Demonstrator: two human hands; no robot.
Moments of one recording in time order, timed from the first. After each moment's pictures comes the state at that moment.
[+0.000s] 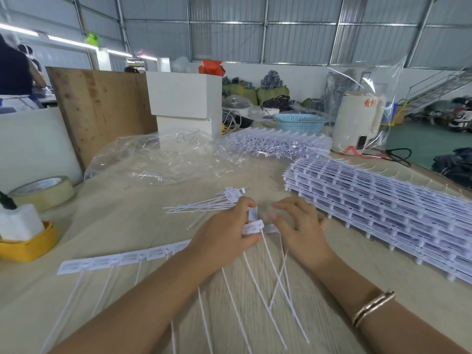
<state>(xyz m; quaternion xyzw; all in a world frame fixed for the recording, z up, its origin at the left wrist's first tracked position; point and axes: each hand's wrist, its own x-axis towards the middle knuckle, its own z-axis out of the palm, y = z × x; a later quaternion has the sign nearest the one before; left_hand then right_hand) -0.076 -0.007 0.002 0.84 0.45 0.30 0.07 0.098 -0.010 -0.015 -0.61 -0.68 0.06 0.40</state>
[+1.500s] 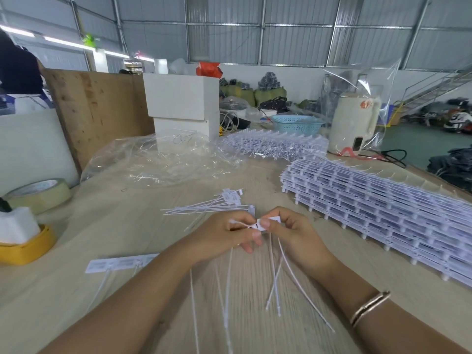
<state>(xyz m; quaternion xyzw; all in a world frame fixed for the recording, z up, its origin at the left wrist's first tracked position) -0.083 -0.010 0.012 0.76 0.36 0.31 0.45 0.094 -0.021 -0.006 -0.40 -0.64 0.39 0.53</state>
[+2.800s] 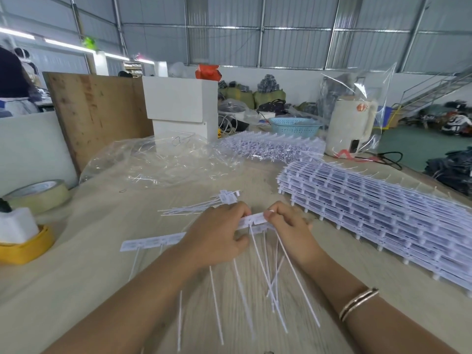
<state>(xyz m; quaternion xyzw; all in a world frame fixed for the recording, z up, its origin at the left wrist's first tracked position) -0.080 -0.007 0.011 0.87 0.43 0.24 -0.02 0.097 -0.012 -0.005 -0.53 -0.64 0.27 0.48</state>
